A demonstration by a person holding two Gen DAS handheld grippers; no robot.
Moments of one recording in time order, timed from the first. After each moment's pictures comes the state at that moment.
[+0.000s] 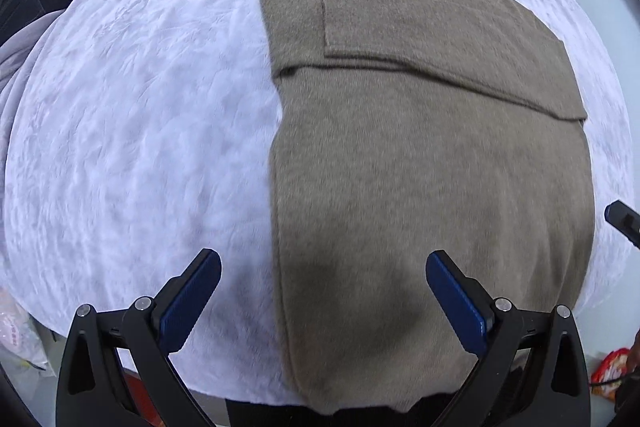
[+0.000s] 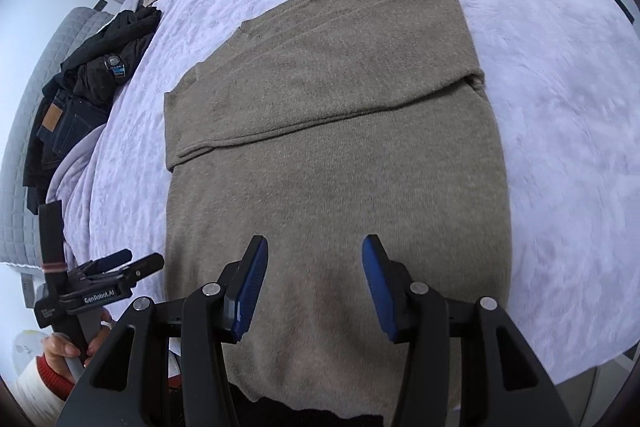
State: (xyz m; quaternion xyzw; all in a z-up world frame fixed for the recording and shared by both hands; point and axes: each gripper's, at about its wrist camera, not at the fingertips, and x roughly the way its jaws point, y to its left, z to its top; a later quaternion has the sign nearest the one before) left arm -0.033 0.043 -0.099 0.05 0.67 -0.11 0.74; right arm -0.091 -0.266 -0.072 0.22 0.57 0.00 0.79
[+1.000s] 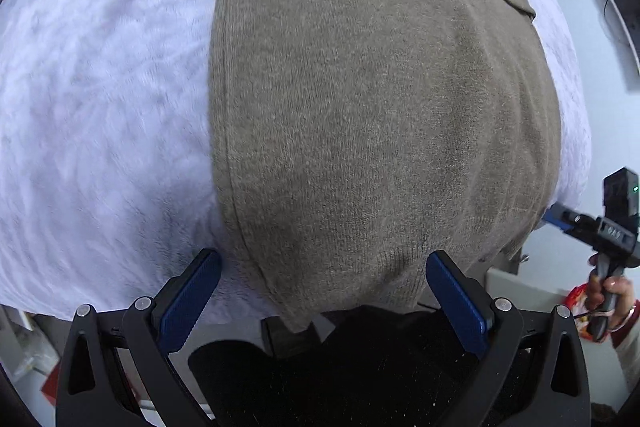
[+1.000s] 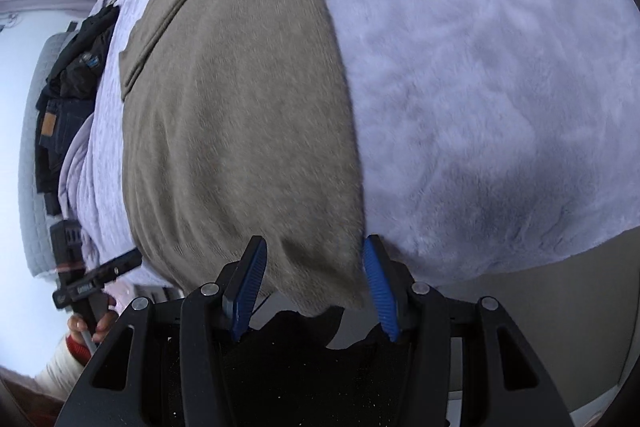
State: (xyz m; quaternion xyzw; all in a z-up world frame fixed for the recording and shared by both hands) left arm -0.159 0.091 -0.158 -0.04 0.72 -0.22 0.66; right arm -0.244 -0.337 -0.175 0.33 0.62 0.02 0.71
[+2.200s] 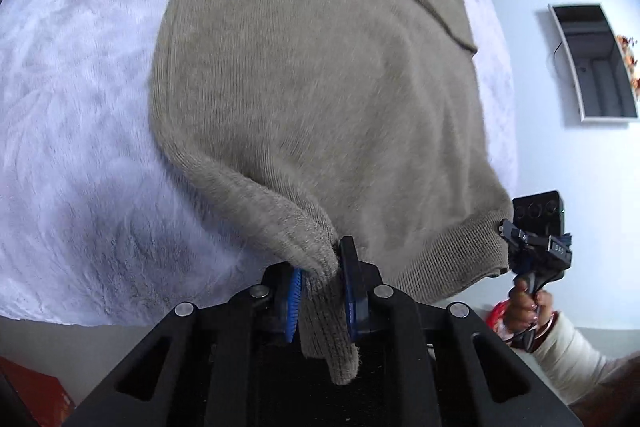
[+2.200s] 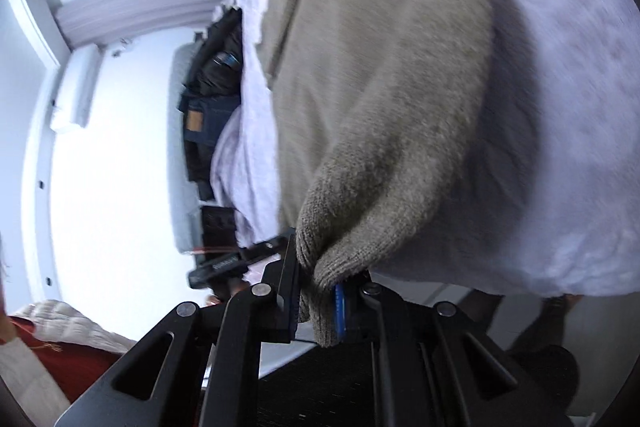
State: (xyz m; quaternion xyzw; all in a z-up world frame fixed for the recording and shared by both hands) left arm -0.138 0.082 -0.144 -0.18 0.70 -0.29 0.63; right arm -0.234 -0.306 -0.195 0.53 0.49 0.25 0.64
